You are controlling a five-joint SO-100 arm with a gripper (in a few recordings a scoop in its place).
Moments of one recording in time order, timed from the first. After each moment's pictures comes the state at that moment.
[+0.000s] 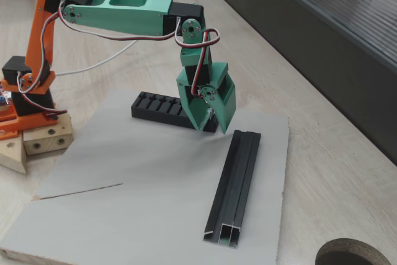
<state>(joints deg) -27.5 65.7 70.8 73.7 114.1</state>
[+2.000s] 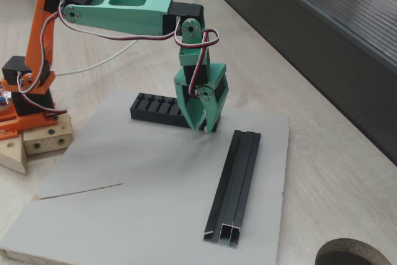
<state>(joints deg) -27.4 65.7 70.7 76.6 113.6</state>
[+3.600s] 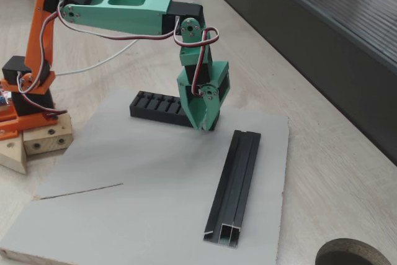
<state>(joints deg) -26.4 66.6 70.7 72.8 113.2</state>
